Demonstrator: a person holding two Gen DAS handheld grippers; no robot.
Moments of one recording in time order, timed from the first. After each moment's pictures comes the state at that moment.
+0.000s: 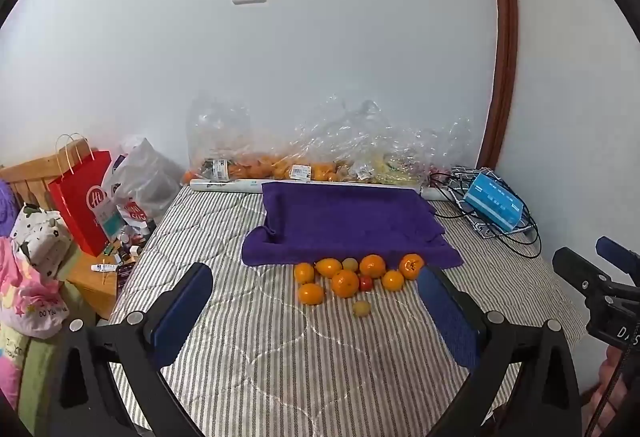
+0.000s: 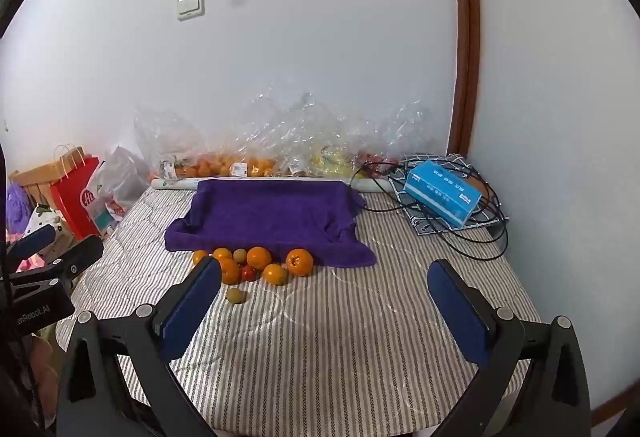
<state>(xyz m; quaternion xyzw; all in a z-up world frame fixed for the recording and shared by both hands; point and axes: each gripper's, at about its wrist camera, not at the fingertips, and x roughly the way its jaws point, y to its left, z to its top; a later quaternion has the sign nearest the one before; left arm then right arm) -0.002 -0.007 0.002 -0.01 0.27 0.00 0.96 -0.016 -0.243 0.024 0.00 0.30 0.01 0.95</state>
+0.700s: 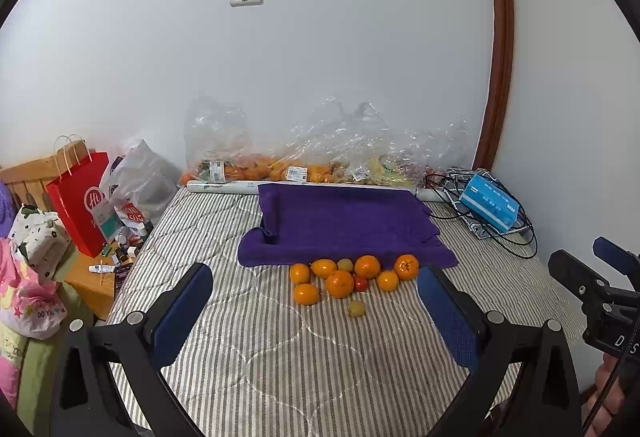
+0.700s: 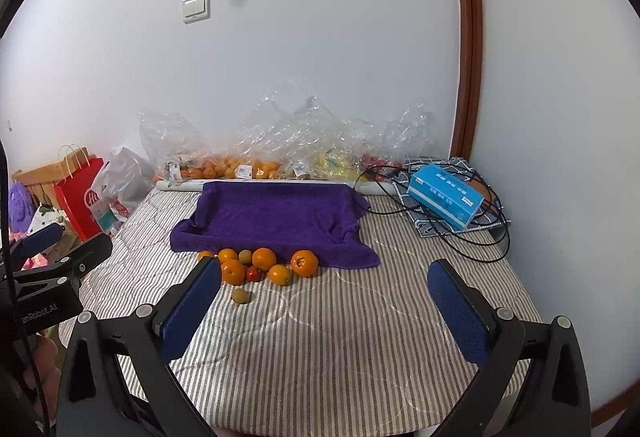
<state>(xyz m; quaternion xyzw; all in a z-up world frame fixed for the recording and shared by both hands) -0.005 -0.011 0.003 -0.01 0.27 -0.01 0.96 -0.019 -0.239 0.024 0.00 0.30 0.01 0.95</state>
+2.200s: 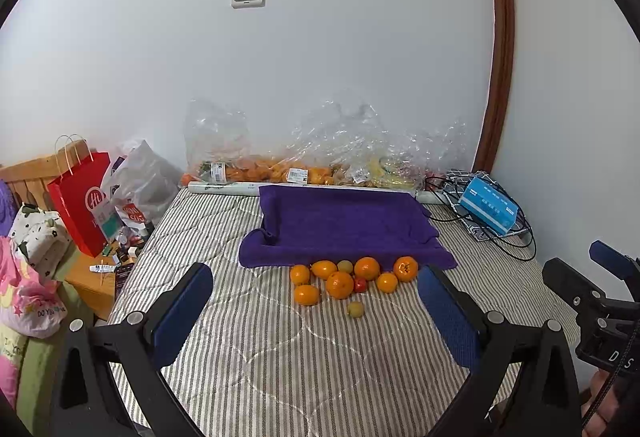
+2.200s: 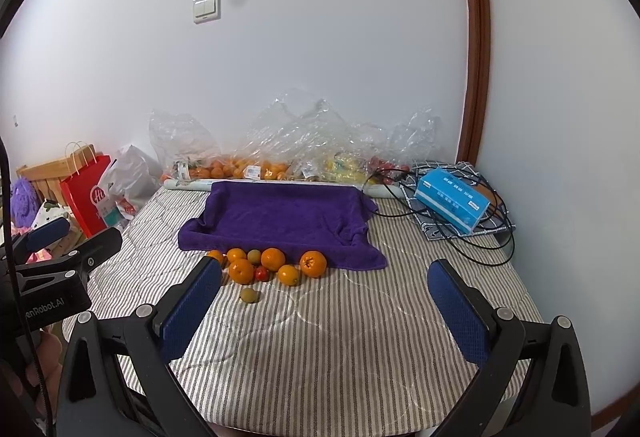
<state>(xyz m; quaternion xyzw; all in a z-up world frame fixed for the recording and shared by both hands) -0.008 -0.013 0.005 -0.01 0.27 -0.01 0.96 -0.029 -0.231 0.025 0.00 0.29 0.02 0.96</state>
